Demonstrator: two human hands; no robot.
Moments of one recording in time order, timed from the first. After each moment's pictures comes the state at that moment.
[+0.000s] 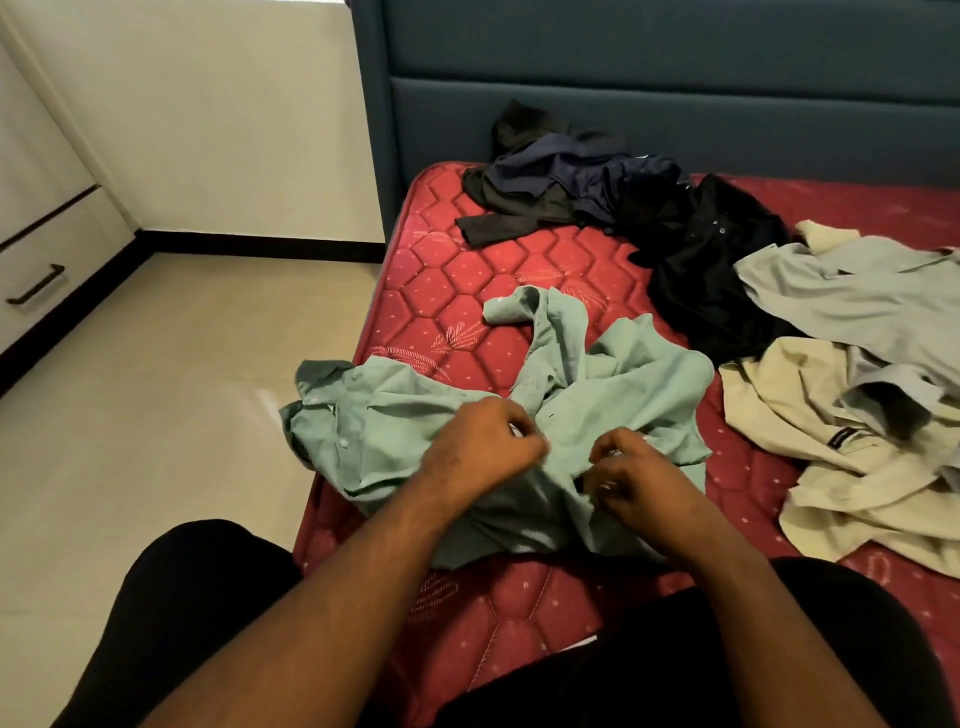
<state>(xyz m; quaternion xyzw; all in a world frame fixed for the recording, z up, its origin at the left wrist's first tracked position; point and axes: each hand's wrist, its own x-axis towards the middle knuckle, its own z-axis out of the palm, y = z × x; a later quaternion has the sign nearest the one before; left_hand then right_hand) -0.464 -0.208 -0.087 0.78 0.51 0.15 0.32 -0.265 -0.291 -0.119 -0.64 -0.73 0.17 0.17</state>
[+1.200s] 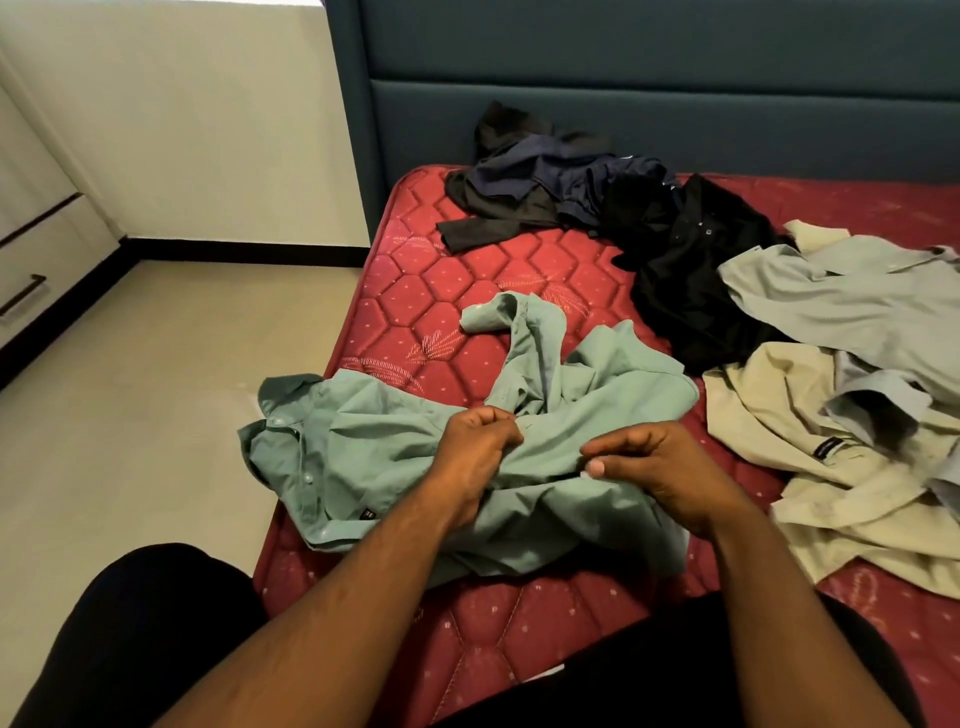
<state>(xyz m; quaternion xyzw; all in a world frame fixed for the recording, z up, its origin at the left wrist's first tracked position) -0.413 -0.204 -0.104 0.41 0.54 0.35 0.65 -0.225 -0.275 -0.088 -0.60 -0.47 0.50 0.41</state>
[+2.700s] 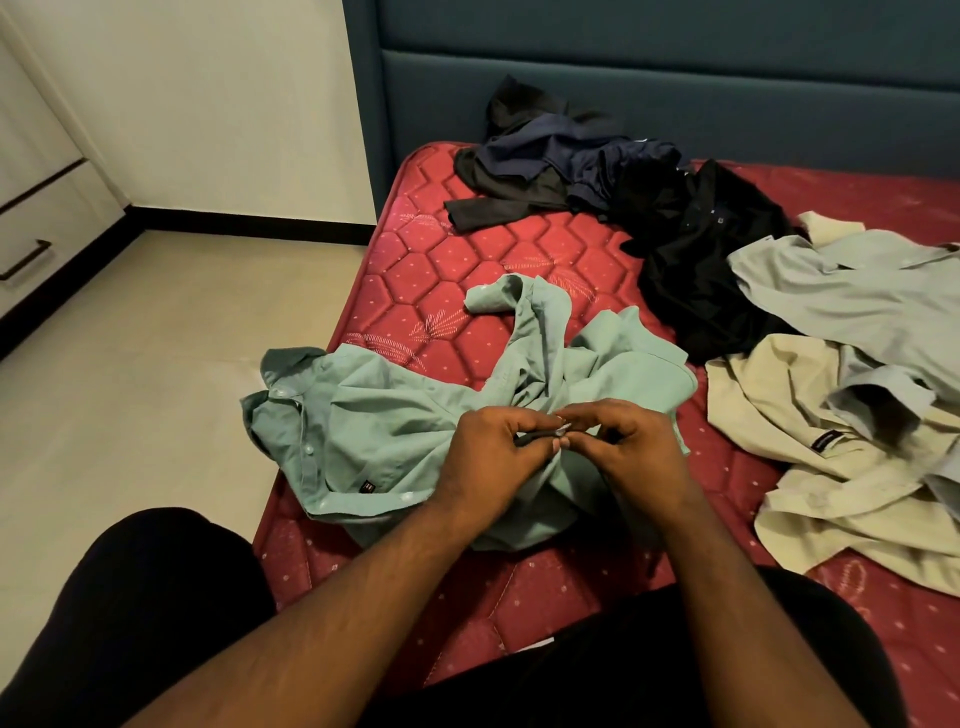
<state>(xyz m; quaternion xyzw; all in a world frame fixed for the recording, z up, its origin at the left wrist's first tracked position) -0.415 -0.236 -0.106 0.69 0.44 0.38 0.43 -0.252 -0.271 -0.101 -0.61 -0.63 0.23 0.43</state>
